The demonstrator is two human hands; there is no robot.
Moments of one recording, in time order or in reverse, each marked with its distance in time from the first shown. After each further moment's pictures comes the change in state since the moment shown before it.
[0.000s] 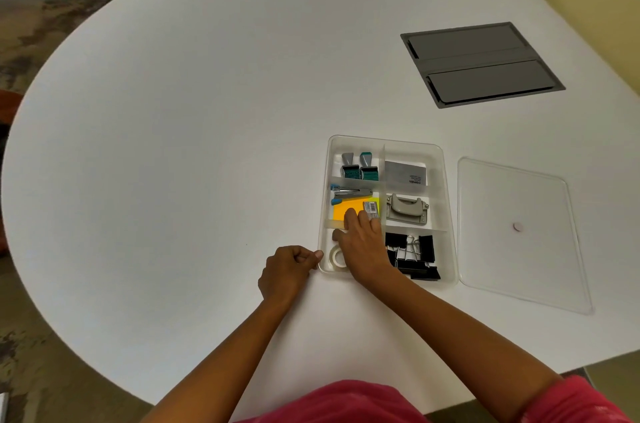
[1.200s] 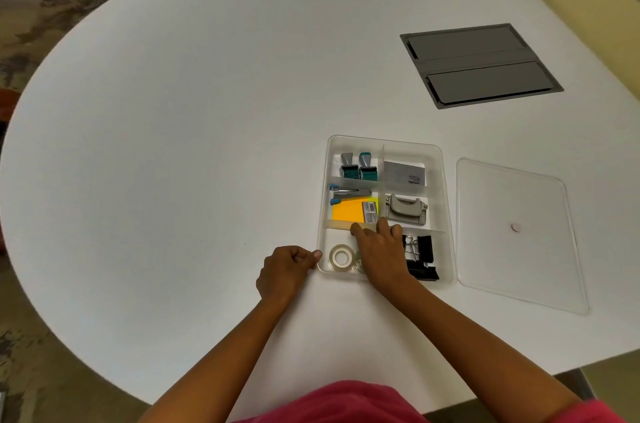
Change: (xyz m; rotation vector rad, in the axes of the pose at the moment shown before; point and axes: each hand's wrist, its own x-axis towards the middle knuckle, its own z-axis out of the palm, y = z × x) left_hand -0.001 0.001 -0.002 -0.025 -0.012 -0.035; right_hand -0.016 0.024 0.007 0.112 -0.077 0.105
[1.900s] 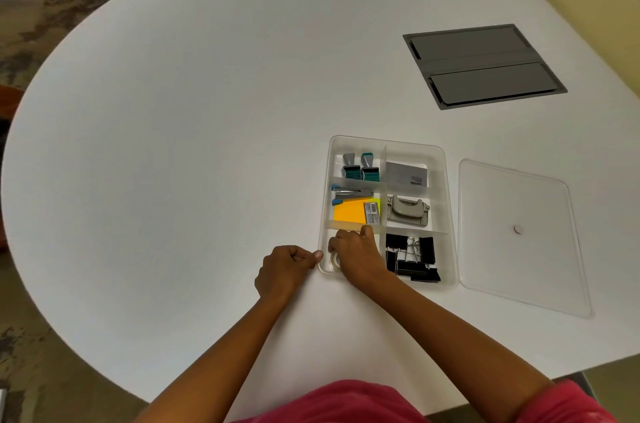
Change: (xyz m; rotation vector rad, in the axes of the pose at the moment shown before) left_hand 0.004 0.000 -0.002 -0.002 0.001 -0.025; right_hand 0.014 -0.030 0.002 0.006 -0.074 -0.178
